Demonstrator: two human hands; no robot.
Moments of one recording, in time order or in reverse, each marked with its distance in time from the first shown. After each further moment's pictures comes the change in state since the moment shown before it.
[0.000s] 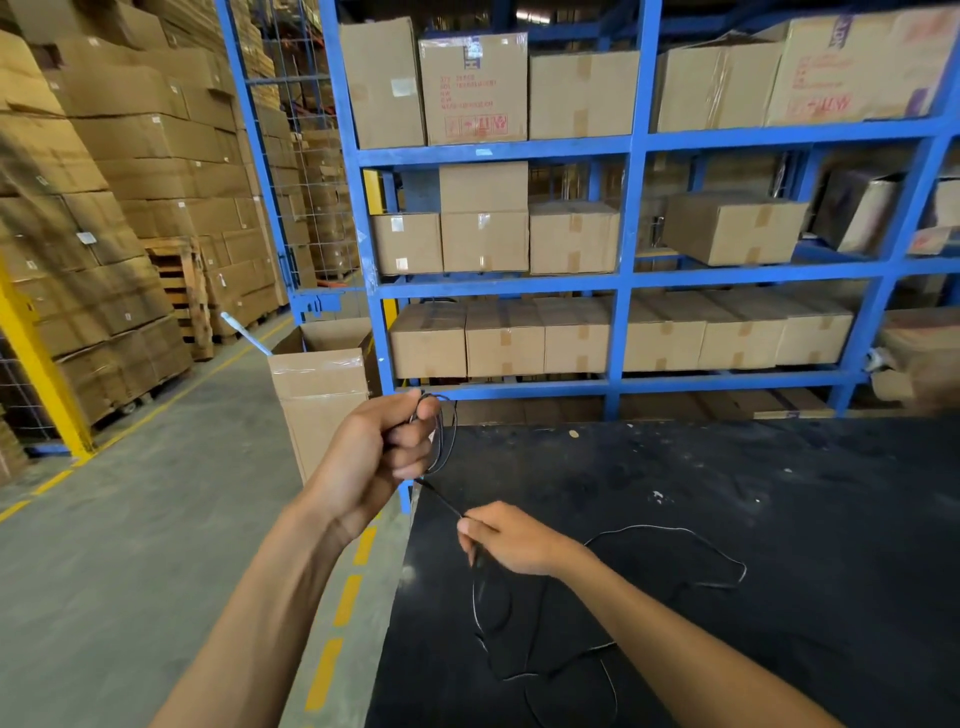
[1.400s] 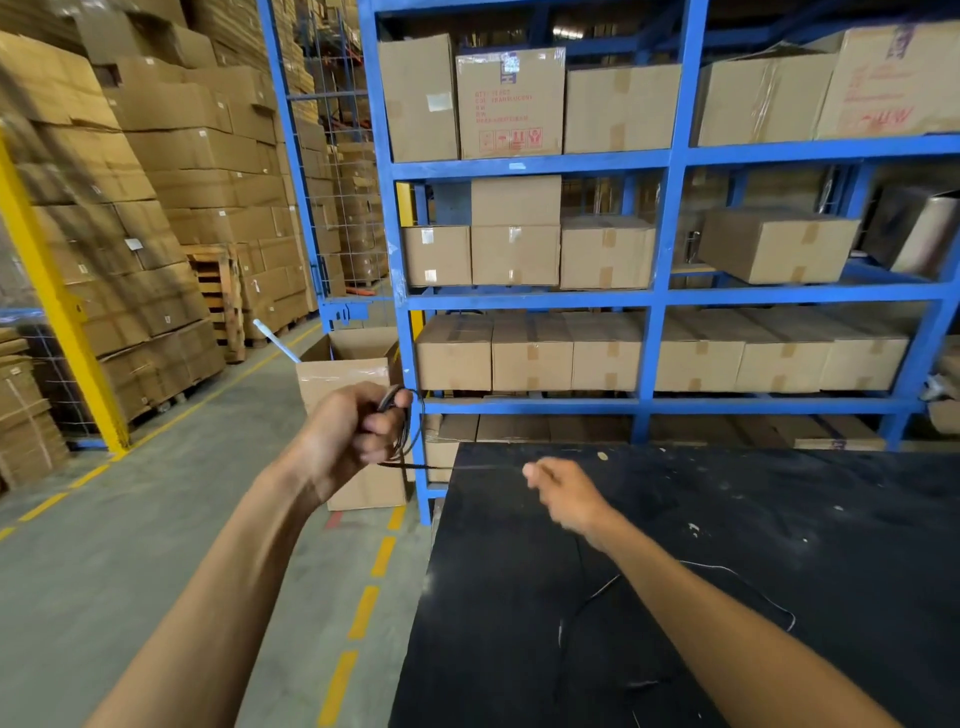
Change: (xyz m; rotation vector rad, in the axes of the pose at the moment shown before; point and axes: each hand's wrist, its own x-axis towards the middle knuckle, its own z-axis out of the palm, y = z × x) left_hand 0.049 0.030 -0.065 0.082 0.104 -0.133; right_hand 0.047 0.012 -0.063 0.221 0.343 0.174
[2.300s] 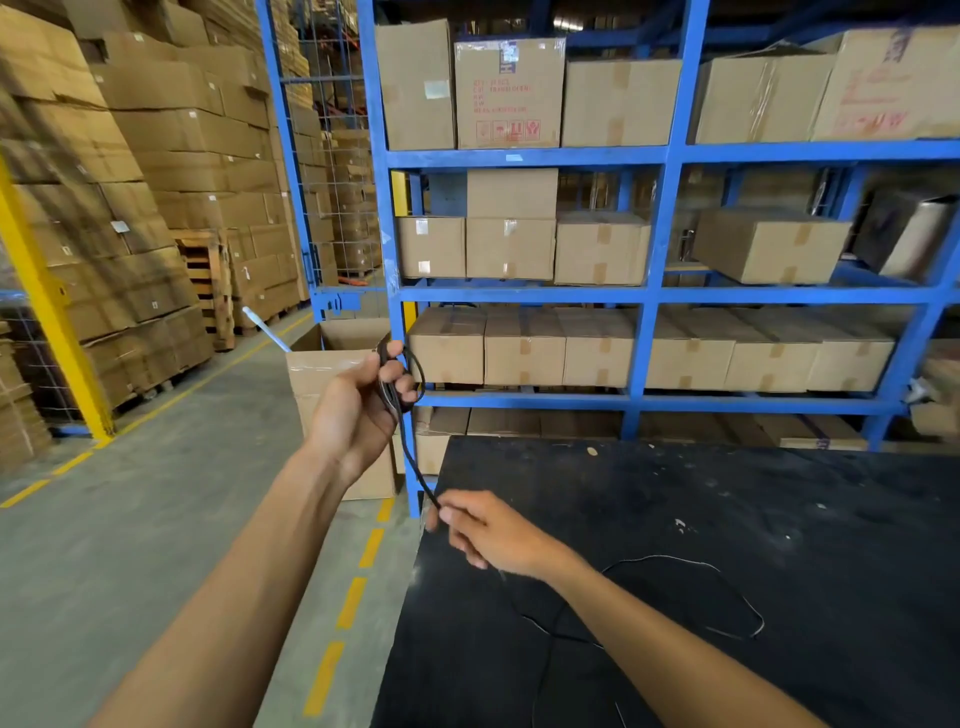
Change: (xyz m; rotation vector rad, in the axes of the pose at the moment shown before) left_hand 0.030 -0.016 0.012 -0.509 0.046 0.211; right_hand -0.038 -0.028 0.054 0.014 -0.410 -0.265
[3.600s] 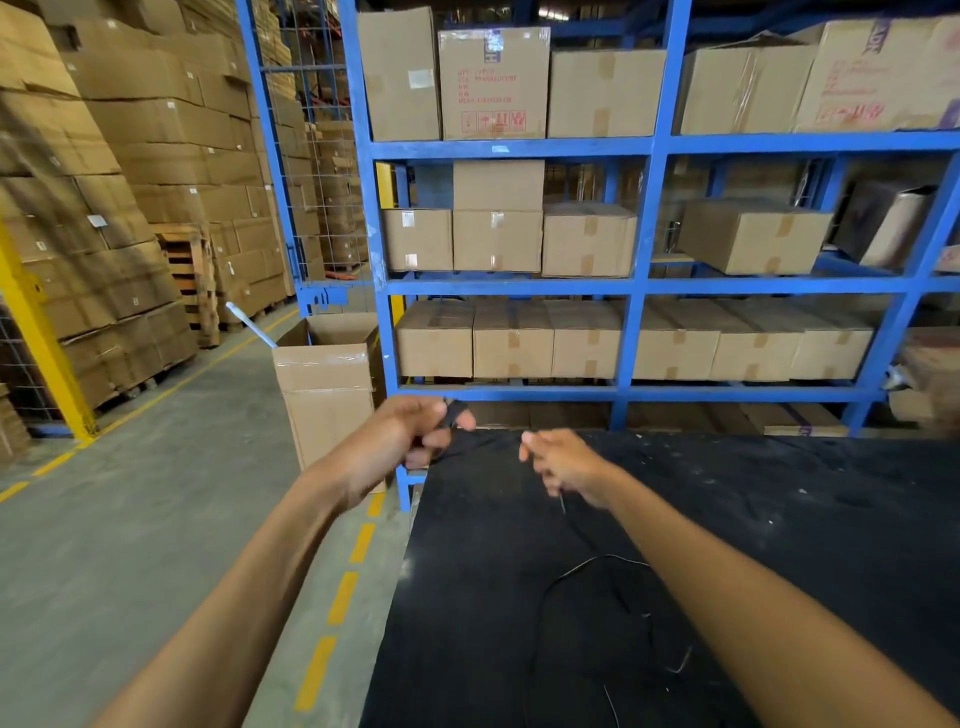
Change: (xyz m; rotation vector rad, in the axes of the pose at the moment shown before) left_hand -0.020 -0.031 0.008 0.799 -0.302 -0.105; right_hand 0.000 0.036 -0.103 0.063 0.282 0.313
